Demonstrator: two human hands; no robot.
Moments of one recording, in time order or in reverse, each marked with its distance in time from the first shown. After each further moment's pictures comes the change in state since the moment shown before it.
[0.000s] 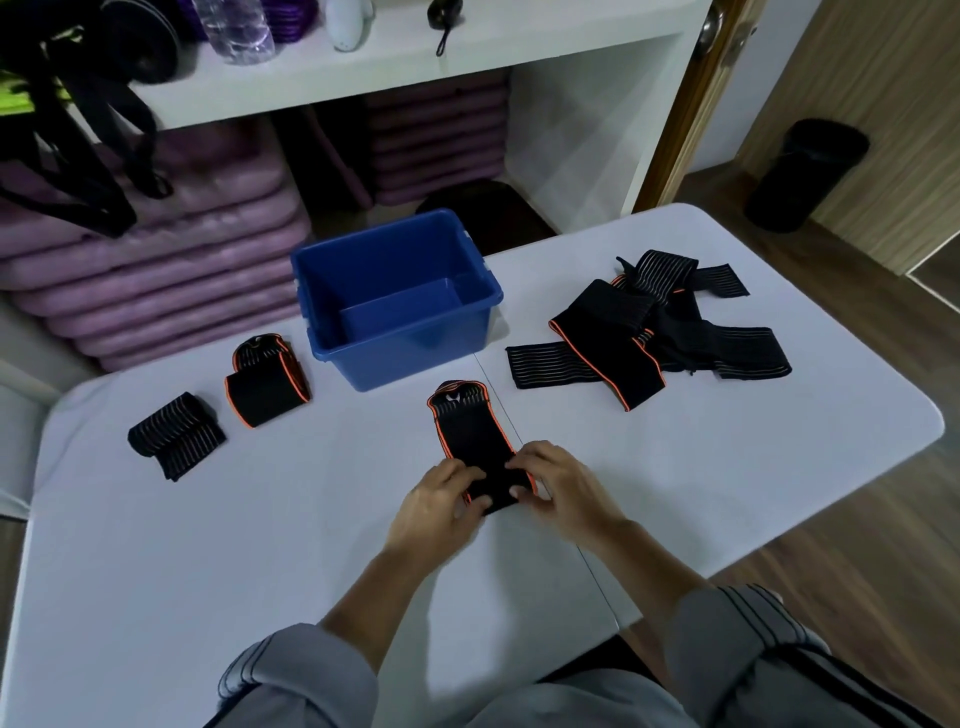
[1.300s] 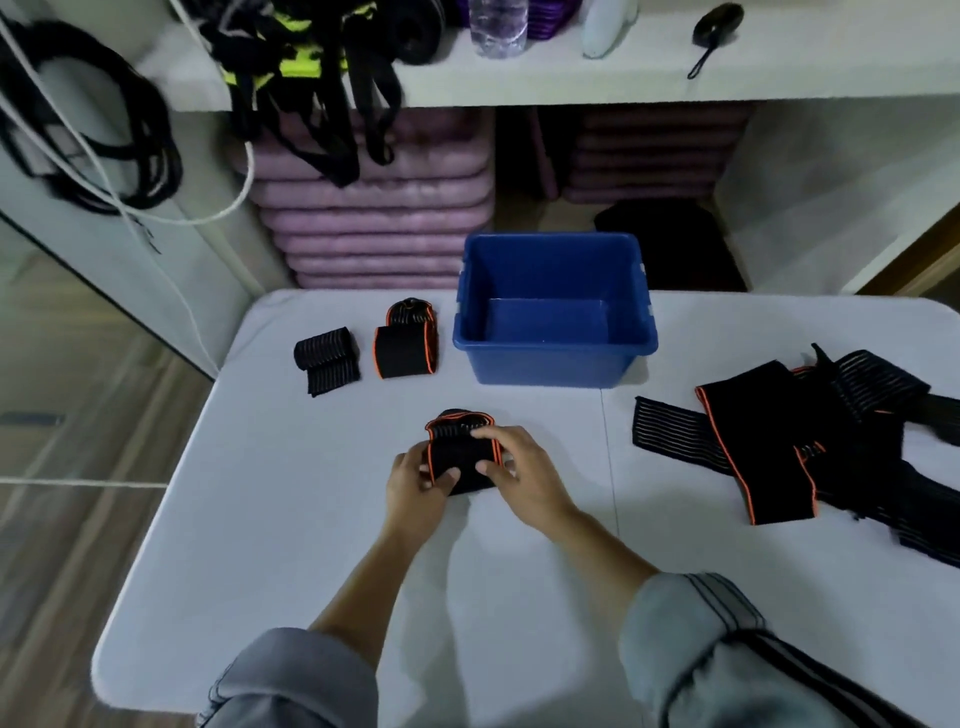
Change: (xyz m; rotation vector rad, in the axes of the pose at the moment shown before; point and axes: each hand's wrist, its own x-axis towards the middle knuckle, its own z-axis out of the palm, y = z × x) left_hand -0.019 -0.035 -0.053 -0.473 0.478 -0.895; right_hand 0.109 -0.078 0.063 0.402 -0.300 -0.028
